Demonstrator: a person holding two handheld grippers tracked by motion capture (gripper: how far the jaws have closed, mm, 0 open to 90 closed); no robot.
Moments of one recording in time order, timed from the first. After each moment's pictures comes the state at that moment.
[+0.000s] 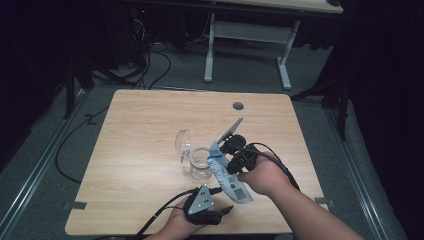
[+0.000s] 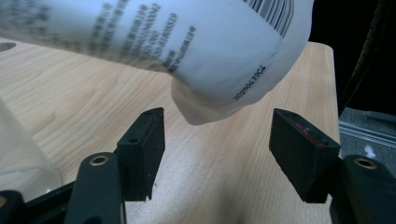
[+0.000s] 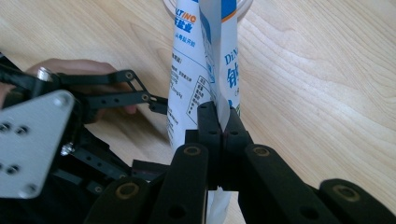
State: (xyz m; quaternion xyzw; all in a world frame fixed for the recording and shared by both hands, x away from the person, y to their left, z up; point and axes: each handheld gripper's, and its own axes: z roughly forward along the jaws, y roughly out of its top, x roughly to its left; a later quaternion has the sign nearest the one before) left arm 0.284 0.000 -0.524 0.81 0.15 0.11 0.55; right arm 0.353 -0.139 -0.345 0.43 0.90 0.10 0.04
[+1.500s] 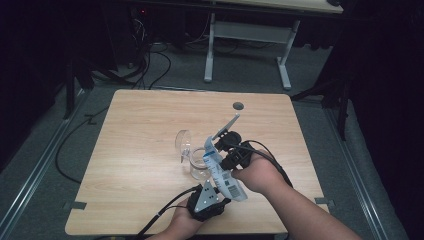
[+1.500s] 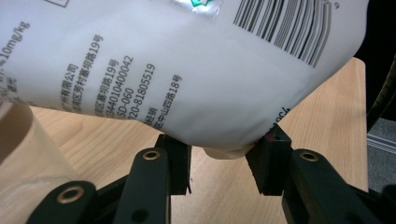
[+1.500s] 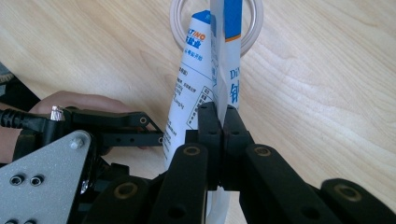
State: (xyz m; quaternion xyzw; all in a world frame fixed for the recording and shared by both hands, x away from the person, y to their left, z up) left arm 0.286 -0.010 -0.506 0.80 0.19 0.14 0.55; right arm 0.358 -0.130 -0.341 0.43 0.89 0.13 0.05
